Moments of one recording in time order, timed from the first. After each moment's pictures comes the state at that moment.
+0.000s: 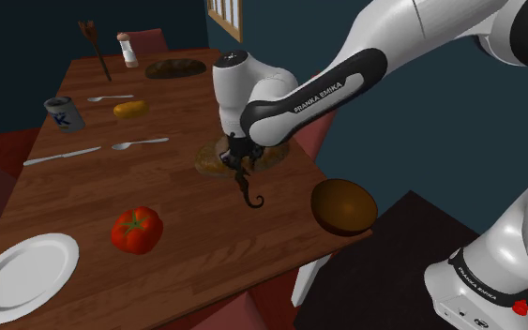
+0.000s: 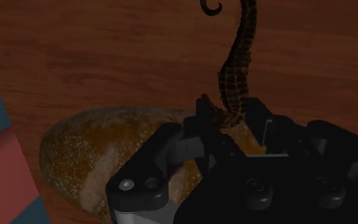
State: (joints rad) arm 0.14 0.44 0.39 -1.84 -0.40 2.21 0.90
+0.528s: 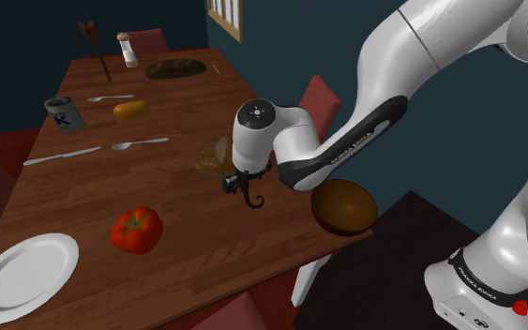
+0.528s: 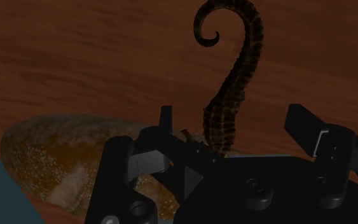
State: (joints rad) arm 0.25 0.39 0.29 -2.10 -0.76 2.57 1.16
